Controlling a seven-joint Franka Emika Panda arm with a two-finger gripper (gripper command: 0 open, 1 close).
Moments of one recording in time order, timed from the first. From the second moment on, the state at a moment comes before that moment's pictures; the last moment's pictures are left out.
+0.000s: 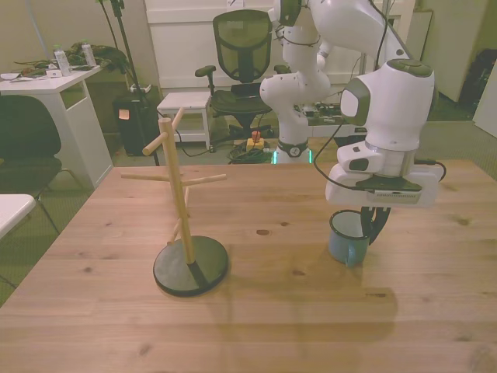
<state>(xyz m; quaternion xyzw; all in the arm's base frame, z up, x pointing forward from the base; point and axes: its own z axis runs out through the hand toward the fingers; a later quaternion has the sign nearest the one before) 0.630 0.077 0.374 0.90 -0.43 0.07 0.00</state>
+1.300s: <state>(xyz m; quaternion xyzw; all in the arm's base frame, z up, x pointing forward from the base) 0.590 0.049 0.466 0.90 -0.42 0.12 0.00</state>
